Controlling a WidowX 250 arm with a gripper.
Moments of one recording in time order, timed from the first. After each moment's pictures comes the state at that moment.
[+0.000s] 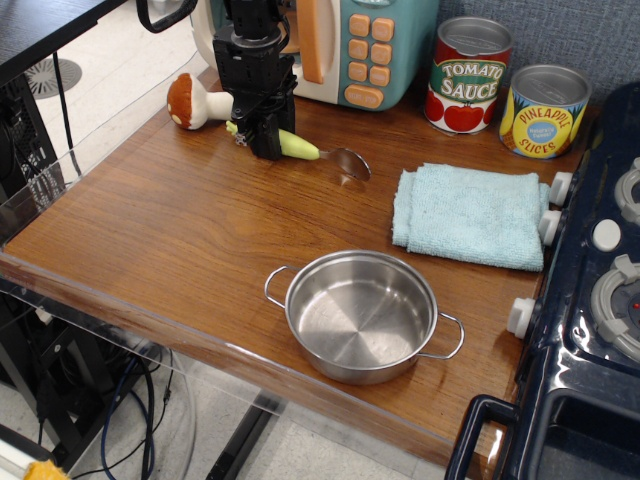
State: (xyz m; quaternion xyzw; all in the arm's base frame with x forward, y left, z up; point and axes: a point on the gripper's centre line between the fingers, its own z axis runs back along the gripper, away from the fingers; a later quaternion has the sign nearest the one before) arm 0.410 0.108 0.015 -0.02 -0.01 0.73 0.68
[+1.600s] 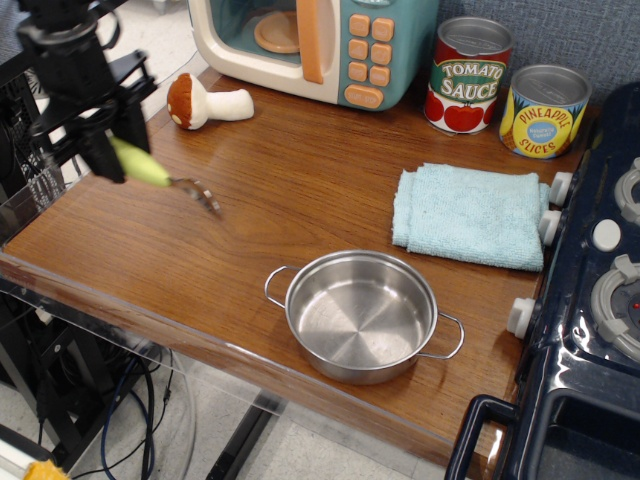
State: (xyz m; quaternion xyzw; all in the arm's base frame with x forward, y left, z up) arm 0.270 0.159 0.075 -0.04 -0.04 0.69 0.72
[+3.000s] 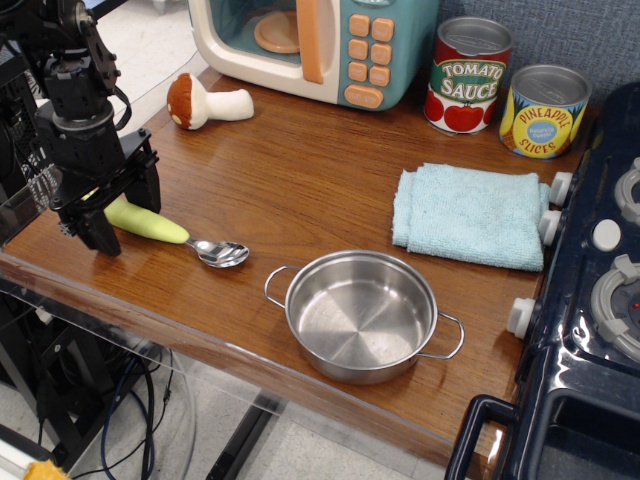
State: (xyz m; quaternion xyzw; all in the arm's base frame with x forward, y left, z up) arm 0.265 0.170 0.013 0.00 -0.03 0.71 0.70
